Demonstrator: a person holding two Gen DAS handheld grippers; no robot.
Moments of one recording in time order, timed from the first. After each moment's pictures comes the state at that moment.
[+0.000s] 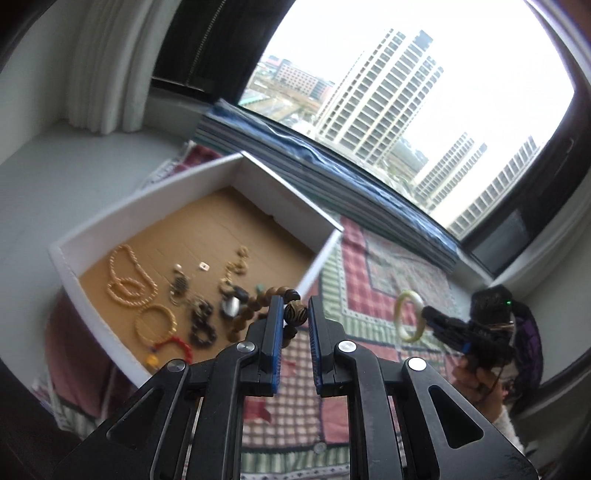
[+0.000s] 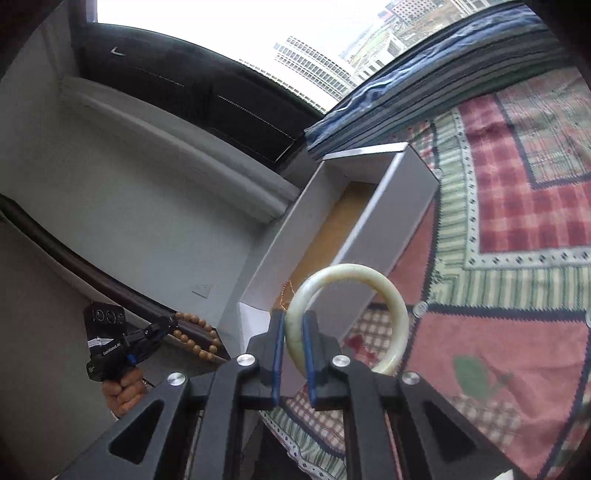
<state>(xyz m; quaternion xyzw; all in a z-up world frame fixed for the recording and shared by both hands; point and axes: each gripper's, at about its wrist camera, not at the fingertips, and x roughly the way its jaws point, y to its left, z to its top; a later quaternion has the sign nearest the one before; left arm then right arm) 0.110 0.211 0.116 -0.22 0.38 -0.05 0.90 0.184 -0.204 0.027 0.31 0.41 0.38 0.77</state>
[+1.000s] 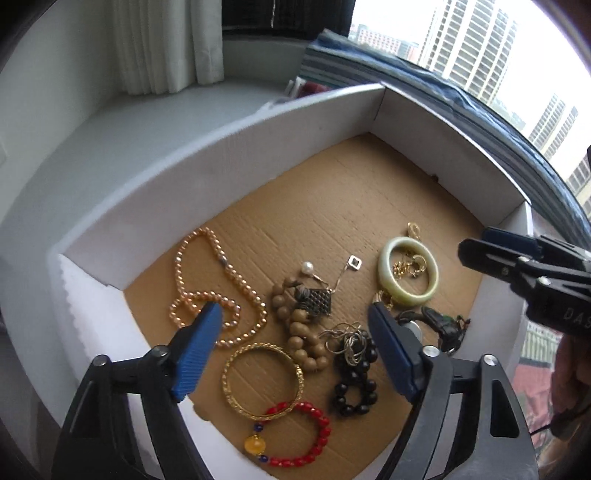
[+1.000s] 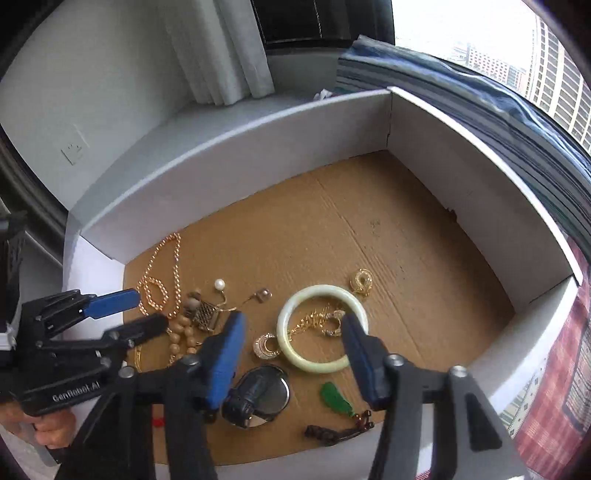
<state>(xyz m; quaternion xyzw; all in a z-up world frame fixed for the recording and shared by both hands) 0.217 0.253 -0.037 -0.11 0.47 0.14 0.86 0.307 0.056 -0.035 -0.07 0.50 0.29 0.82</state>
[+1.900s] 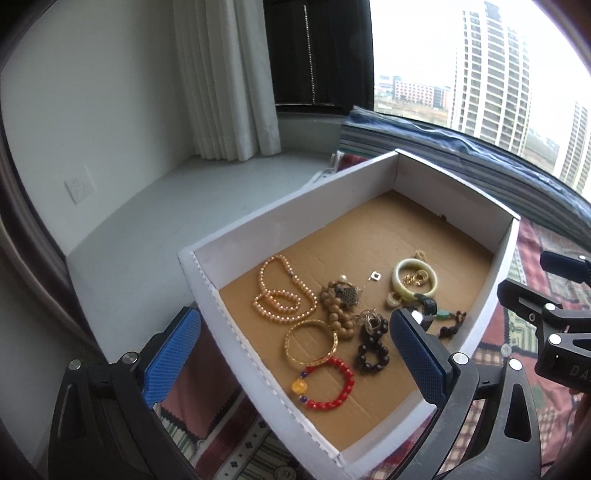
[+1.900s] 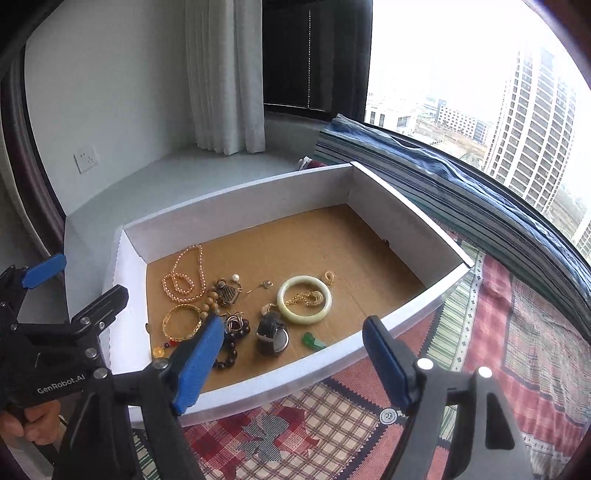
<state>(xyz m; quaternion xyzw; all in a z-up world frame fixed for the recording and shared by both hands) 0.113 0.210 0.037 -0.05 0.38 0.24 0.89 0.189 0.034 0.037 -0.13 0.39 0.23 0.88</state>
